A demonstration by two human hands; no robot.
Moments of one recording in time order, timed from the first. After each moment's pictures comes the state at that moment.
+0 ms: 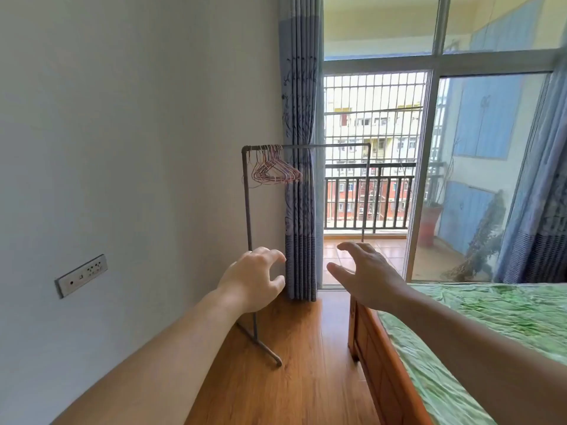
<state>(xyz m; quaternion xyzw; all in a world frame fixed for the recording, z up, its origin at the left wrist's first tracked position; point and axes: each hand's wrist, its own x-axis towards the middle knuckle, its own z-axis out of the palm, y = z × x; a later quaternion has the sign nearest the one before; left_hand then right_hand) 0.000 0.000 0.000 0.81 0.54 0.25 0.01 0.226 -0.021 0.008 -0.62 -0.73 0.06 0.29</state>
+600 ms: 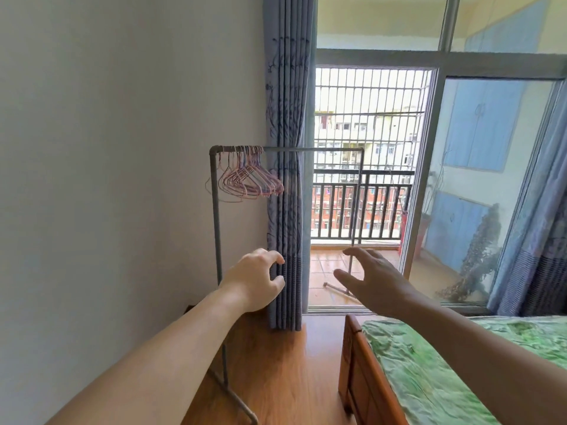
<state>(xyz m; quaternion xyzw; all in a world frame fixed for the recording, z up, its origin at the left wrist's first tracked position) 0.032 0.330 0.001 0.80 0.53 0.26 0.06 0.261 0.284 0.014 -0.65 -0.71 0.05 0.27</state>
